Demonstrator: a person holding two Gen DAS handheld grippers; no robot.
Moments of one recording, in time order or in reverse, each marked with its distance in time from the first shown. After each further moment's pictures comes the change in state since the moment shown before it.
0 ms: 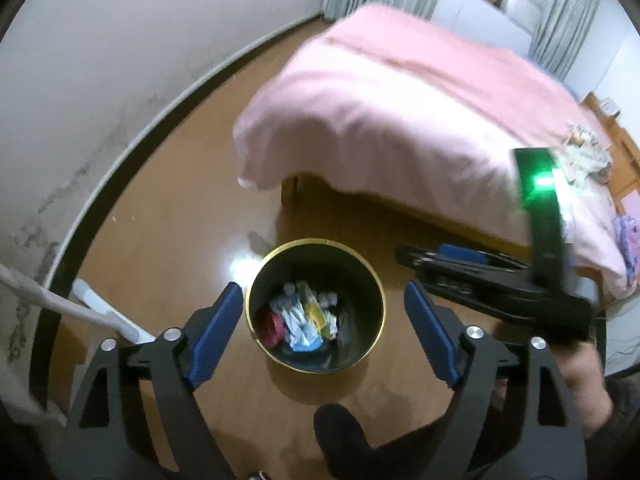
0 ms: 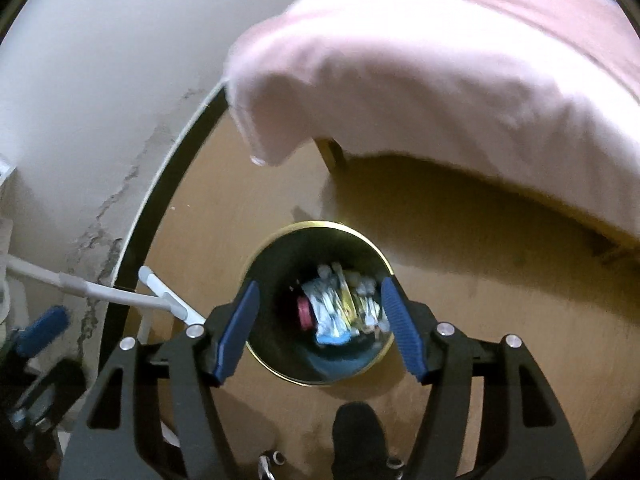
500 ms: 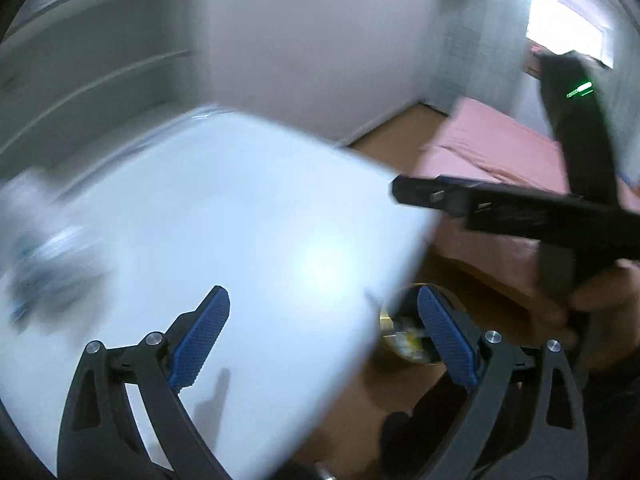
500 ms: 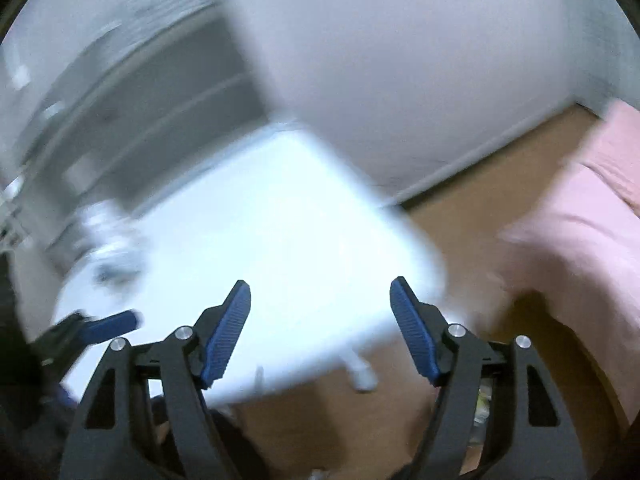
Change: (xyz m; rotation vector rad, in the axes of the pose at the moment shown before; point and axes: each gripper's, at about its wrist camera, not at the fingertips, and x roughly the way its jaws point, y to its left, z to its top) left arm -0.261 0.155 -0.100 -0.246 -0.242 0.323; right arm -0.178 0.325 -0.042 -0.627 -0.129 0.520
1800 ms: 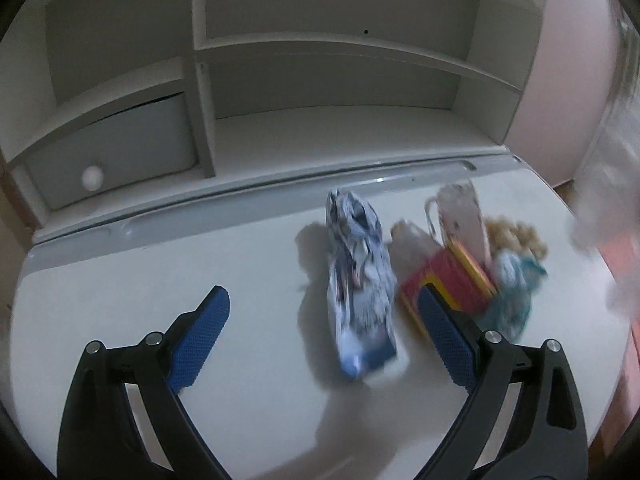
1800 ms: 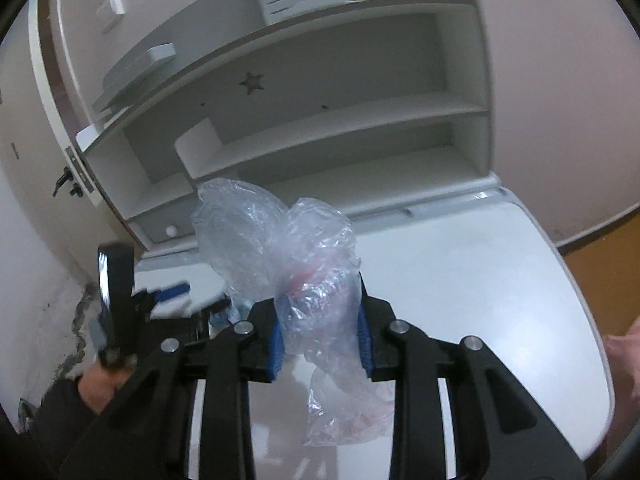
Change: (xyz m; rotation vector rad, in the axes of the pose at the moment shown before) left arm -0.023 0.290 -0.017 -0.399 -0.022 0.378; right arm 0.066 0.187 0.081 -0.229 0.013 0.189
